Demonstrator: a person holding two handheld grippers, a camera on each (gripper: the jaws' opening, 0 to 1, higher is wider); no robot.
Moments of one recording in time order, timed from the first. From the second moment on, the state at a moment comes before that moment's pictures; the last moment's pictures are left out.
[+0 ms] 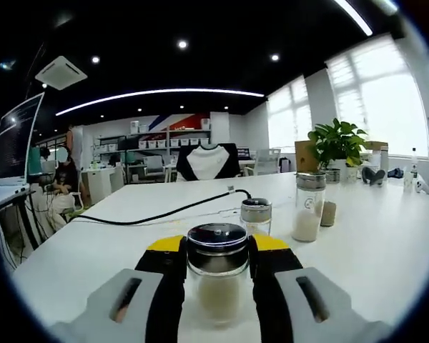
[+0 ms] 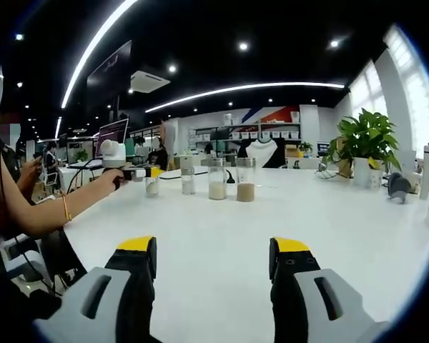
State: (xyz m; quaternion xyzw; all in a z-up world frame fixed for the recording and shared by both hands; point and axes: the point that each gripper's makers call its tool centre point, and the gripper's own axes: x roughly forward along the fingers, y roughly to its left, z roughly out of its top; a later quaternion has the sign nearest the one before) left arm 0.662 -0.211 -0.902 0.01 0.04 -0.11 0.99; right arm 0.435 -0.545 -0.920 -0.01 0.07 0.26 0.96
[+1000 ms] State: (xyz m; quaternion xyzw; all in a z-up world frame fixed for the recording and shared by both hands) left arm 0.594 -0.285 -0.903 0.02 0.03 -0.23 0.97; right arm 0.436 -0.538 -0.929 -0.02 0.08 0.28 0.96
